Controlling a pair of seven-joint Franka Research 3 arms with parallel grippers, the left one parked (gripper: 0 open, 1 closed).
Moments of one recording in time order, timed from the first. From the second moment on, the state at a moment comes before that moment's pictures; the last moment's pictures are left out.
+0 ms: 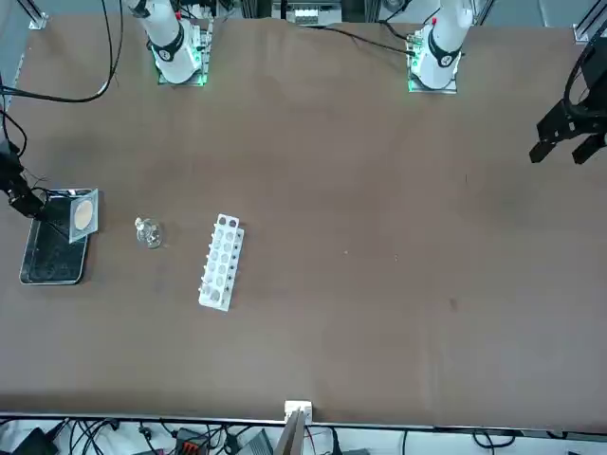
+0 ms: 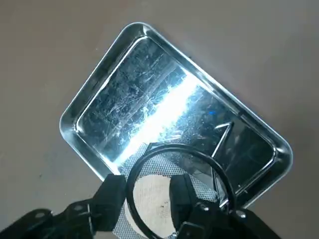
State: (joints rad) arm 0.07 0.44 -0.75 -2.02 0.79 2.34 -0.35
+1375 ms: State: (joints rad) arm 0.08 0.44 -0.74 -2.00 0.79 2.34 -0.35
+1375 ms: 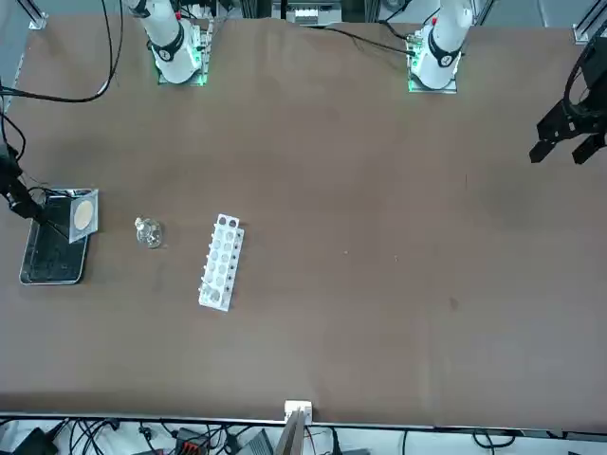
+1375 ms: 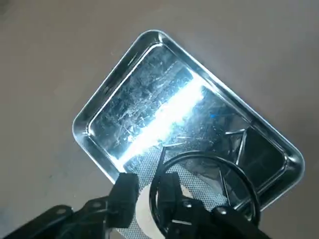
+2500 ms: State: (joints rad) arm 0.08 0.44 -0.74 -2.00 0.79 2.34 -0.35
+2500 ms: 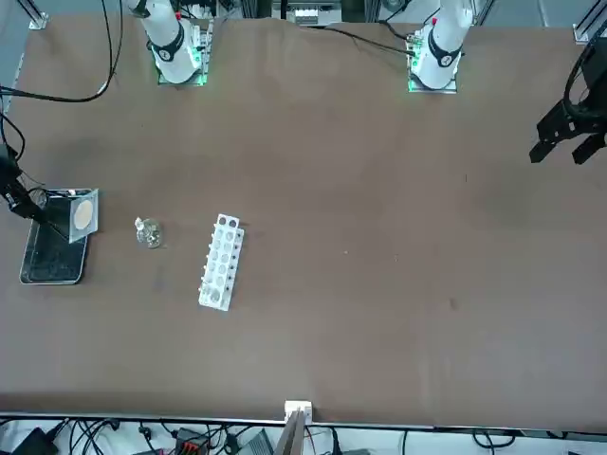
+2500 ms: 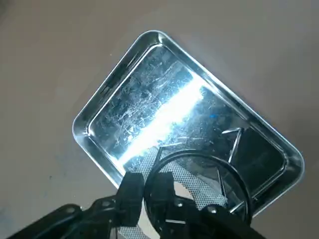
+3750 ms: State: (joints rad) arm 0.08 0.43 -0.80 -1.86 0.74 2.15 -0.36
